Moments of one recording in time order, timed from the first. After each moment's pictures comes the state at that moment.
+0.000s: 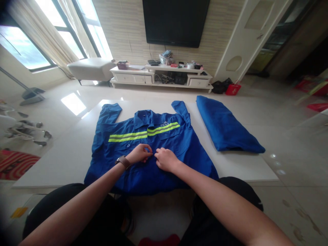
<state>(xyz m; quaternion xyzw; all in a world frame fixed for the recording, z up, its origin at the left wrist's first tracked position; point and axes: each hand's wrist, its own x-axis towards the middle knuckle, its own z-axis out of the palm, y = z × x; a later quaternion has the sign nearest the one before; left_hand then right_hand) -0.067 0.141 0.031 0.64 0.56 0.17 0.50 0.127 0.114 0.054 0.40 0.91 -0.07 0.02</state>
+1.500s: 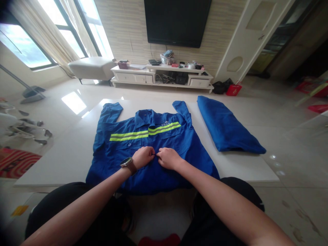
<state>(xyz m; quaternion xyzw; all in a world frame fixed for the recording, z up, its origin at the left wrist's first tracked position) -0.052 0.122 0.045 0.76 0.61 0.07 0.23 0.132 0.117 0.060 0.41 0.91 -0.09 0.02</state>
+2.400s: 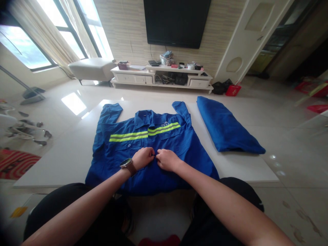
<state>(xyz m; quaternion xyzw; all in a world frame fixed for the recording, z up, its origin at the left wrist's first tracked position) -0.051 0.122 0.036 0.76 0.60 0.08 0.22 0.132 0.118 0.055 0.38 0.92 -0.10 0.03</state>
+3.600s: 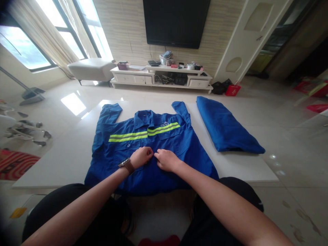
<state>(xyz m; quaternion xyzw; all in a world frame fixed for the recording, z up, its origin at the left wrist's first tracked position) -0.056 0.125 0.041 0.74 0.63 0.07 0.25 0.131 0.115 0.055 0.38 0.92 -0.10 0.02</state>
